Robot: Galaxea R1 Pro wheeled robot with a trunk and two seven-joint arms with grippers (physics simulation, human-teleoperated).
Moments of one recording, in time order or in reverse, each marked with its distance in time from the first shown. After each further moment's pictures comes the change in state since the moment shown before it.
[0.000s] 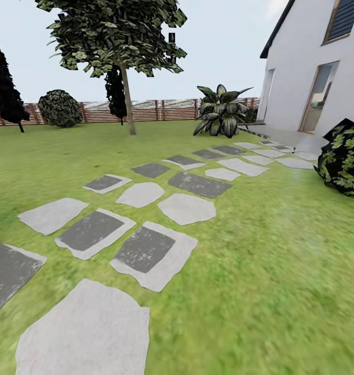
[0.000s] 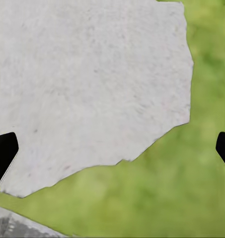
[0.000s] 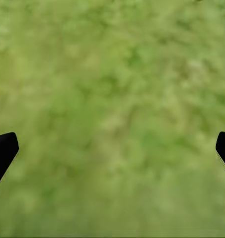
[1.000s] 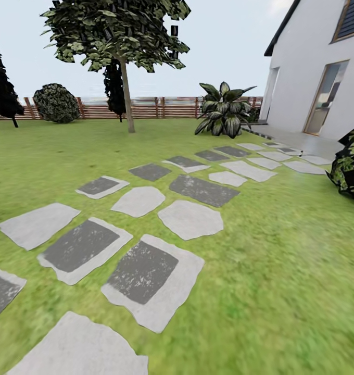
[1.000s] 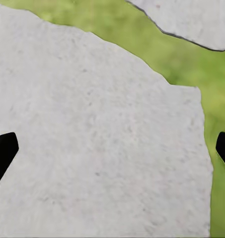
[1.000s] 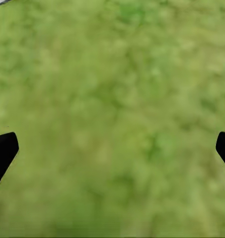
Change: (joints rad) left arm 0.001 0.002 0.001 0.000 0.000 -0.001 0.002; right arm 0.000 0.000 0.000 0.001 0.000 0.000 -0.001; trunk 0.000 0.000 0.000
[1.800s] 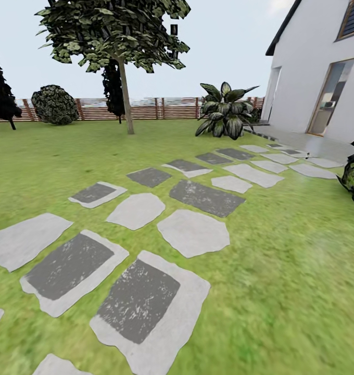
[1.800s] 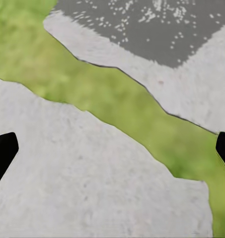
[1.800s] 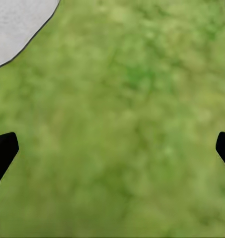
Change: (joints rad) left arm 0.000 0.002 0.002 -0.001 0.001 0.000 0.002; right arm 0.000 0.000 -0.001 0.000 0.000 0.000 0.000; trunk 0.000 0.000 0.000
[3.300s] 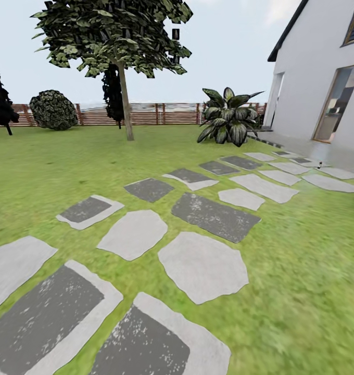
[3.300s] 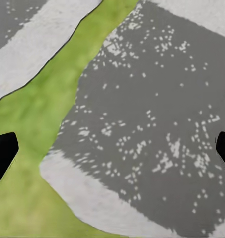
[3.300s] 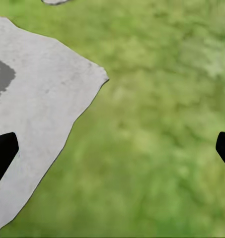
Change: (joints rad) left arm 0.000 0.007 0.003 -0.001 0.001 0.000 -0.004; right arm 0.000 0.000 -0.002 0.000 -0.001 0.000 -0.004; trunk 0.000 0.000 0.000
